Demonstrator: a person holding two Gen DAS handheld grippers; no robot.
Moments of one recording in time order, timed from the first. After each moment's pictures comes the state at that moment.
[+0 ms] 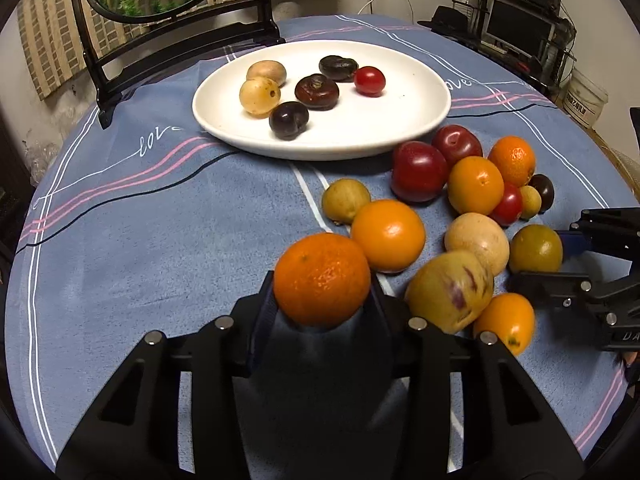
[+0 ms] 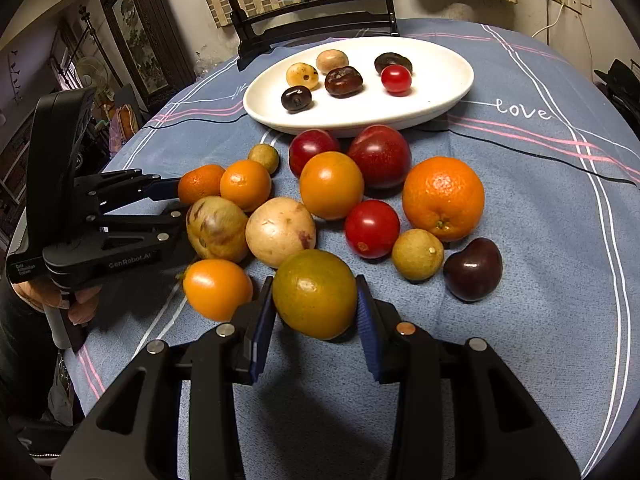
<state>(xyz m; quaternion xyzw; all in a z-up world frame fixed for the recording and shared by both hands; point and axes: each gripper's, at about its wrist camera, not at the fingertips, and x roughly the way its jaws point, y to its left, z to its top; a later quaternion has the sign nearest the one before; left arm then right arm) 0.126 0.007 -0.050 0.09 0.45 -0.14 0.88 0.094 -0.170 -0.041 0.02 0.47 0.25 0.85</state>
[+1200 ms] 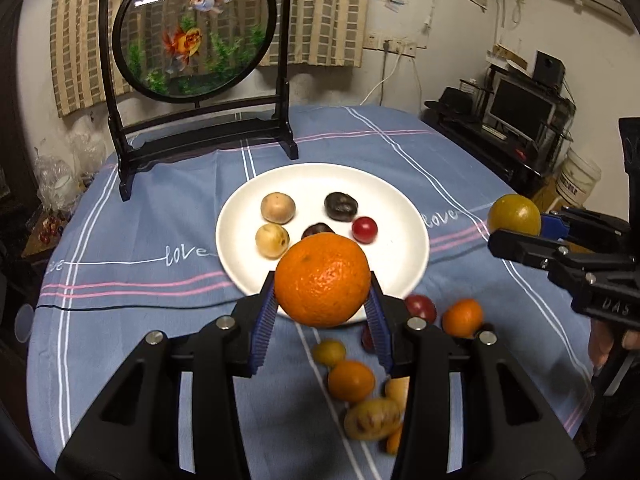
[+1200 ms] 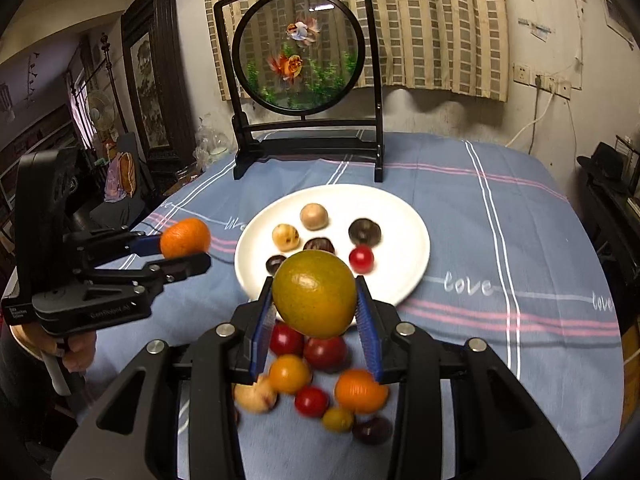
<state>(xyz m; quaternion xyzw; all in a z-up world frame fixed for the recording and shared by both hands) 0.163 0.003 0.054 0.01 0.36 -0.14 0.92 0.158 -0.186 0.073 -0.01 0.34 0.24 0.91</state>
